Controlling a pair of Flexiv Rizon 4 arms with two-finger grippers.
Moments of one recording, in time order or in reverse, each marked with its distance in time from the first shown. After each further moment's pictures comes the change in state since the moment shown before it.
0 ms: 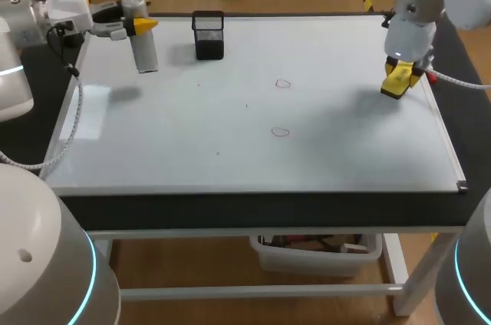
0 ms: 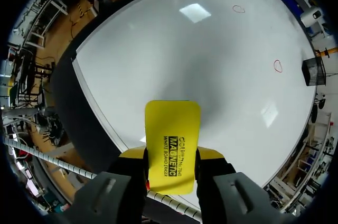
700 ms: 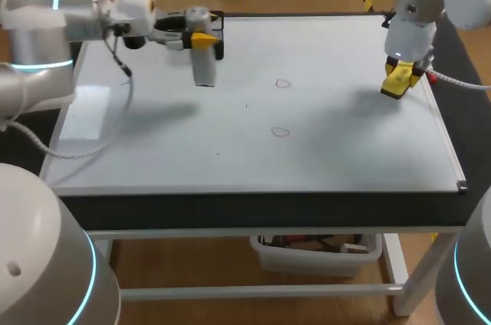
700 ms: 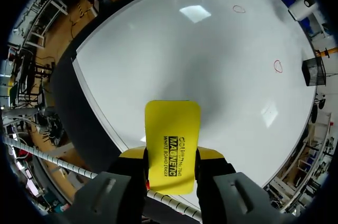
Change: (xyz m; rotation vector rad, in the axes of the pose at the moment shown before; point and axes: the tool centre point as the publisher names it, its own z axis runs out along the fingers) left arm 0.093 -0.004 0.119 0.033 0.329 -0.031; right arm 0.000 0.000 0.000 0.000 0.000 0.000
